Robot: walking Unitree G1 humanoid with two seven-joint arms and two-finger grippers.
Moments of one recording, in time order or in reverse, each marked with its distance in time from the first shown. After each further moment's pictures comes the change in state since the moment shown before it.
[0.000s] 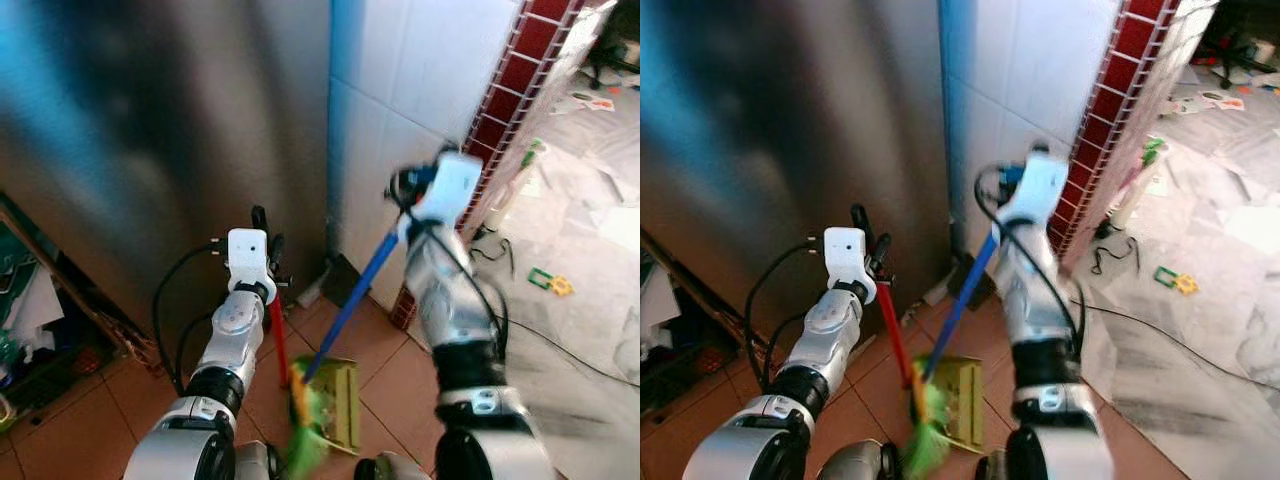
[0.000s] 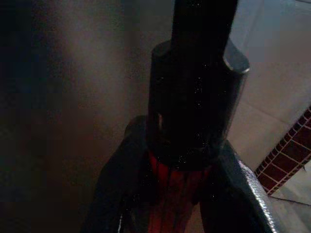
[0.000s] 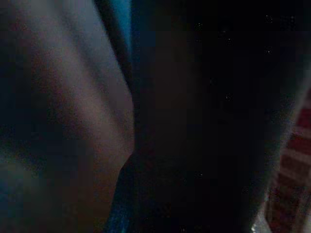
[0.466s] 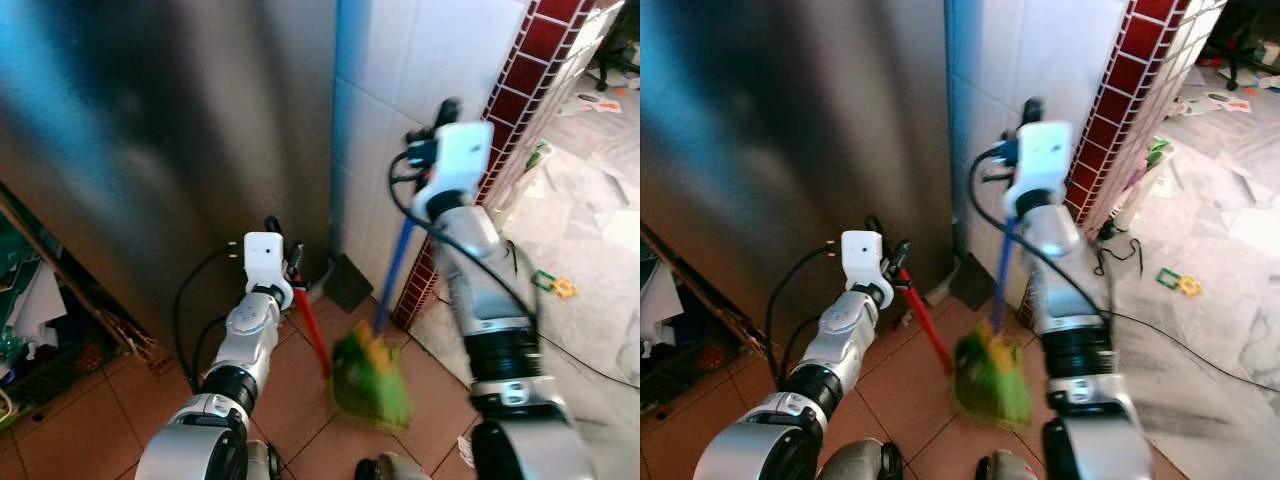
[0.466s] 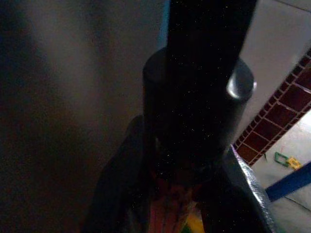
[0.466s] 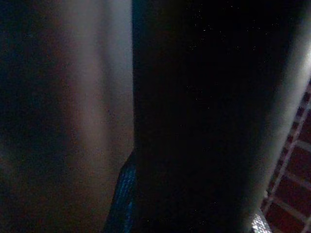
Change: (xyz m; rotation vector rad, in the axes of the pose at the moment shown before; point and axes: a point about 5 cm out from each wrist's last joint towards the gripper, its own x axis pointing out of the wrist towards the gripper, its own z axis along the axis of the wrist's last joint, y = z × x) left arm 0.002 -0.023 -0.004 -0.059 0.034 -0.099; right arm 0.002 -0.013 0.035 -0.311 -0.173 0.132
